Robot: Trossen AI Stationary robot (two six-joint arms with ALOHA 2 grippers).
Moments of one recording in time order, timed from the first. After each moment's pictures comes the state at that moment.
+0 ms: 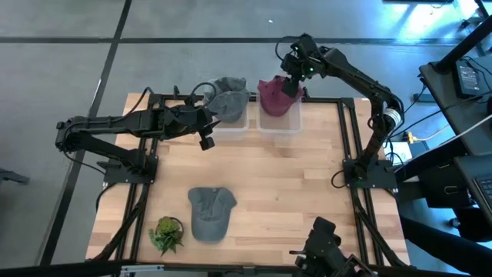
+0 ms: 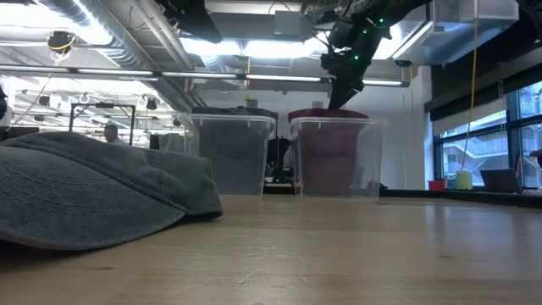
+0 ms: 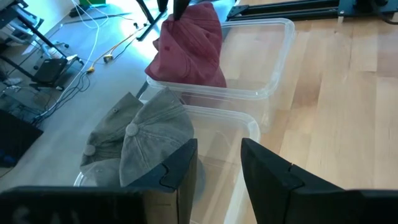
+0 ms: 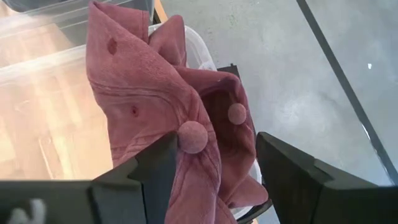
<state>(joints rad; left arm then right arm) 0.11 1.12 1.10 -0.54 -0.47 0.09 -0.82 1.75 1.75 -0.93 -0.03 -0.43</state>
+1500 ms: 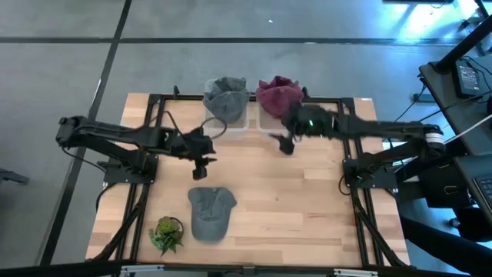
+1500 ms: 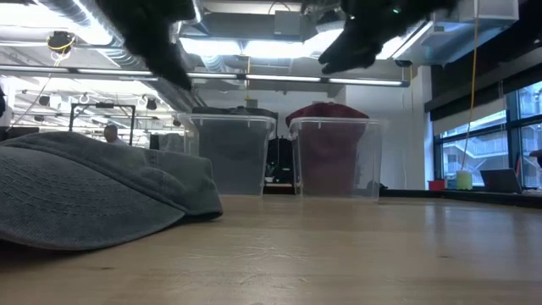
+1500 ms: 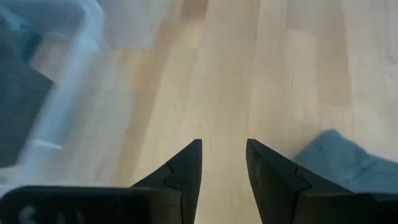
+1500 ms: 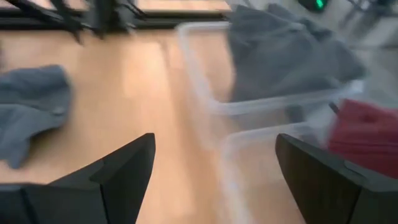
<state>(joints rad) -0.04 1.12 0.86 -0.55 -0.18 -0.15 -0.20 1.21 0.96 -0.24 0.14 -0.10</state>
